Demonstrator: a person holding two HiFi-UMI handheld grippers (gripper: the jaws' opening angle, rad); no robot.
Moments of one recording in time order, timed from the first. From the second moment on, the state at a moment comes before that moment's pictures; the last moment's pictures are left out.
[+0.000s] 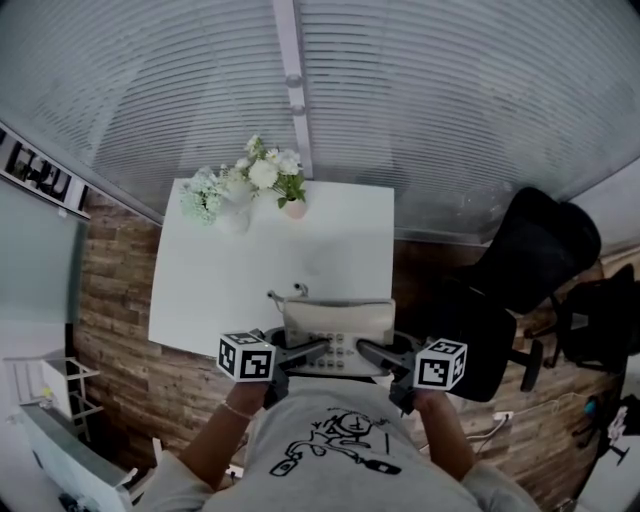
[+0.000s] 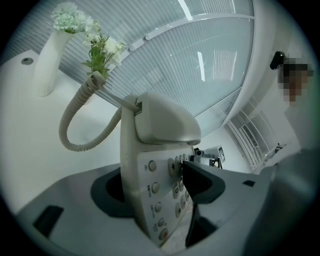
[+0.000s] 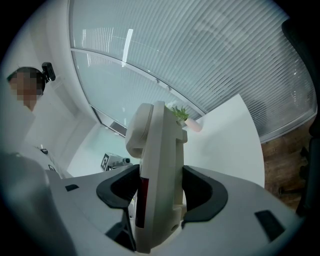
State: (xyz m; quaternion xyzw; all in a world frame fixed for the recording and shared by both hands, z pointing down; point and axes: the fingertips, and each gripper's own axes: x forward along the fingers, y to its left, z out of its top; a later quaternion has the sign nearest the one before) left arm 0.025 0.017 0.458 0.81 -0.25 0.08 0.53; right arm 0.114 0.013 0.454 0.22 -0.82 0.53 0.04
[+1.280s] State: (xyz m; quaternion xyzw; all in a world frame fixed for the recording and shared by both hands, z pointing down) left arm -0.005 -0.023 0.488 0.80 -0.21 0.09 0.56; right arm 0.083 -0.022 0.477 0.26 -0.80 0.54 0.05
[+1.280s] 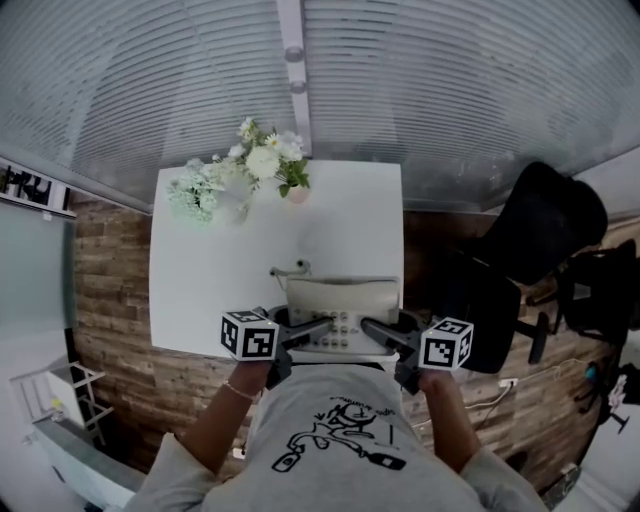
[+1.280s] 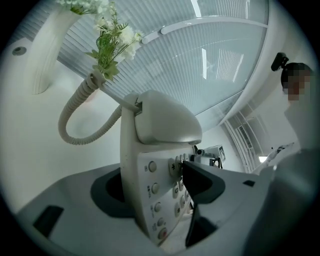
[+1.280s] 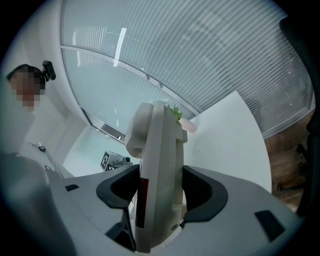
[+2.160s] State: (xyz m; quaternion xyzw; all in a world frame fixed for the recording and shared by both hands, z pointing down) left arm -0.005 -0.018 0.566 0.78 -0.20 0.11 0.59; right arm 0.084 -0.018 0.554 0.25 -0.77 0.58 0.07
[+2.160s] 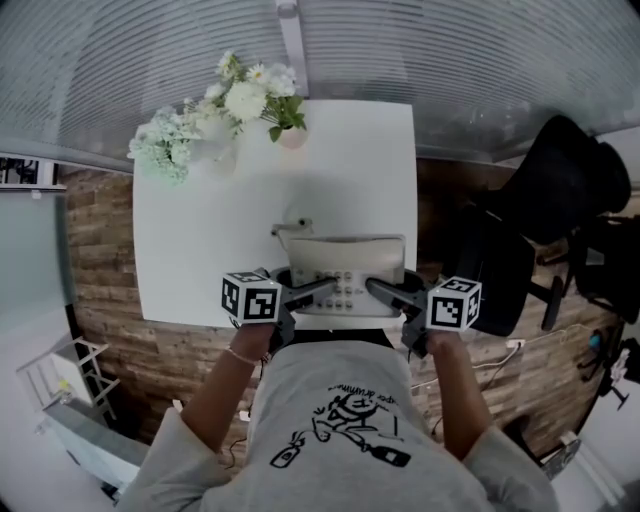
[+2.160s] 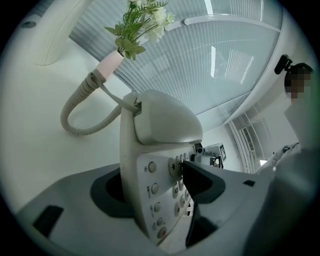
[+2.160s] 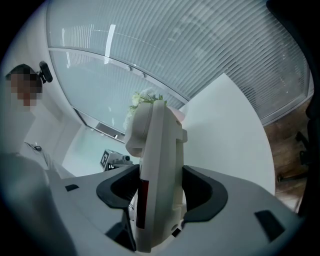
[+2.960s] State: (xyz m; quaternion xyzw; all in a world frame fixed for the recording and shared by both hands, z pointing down) left arm 0.001 -0.013 0.620 0.76 -0.20 0.13 0.60; right arm 0.090 -0.012 0.606 0.26 -0.75 0.60 0.08
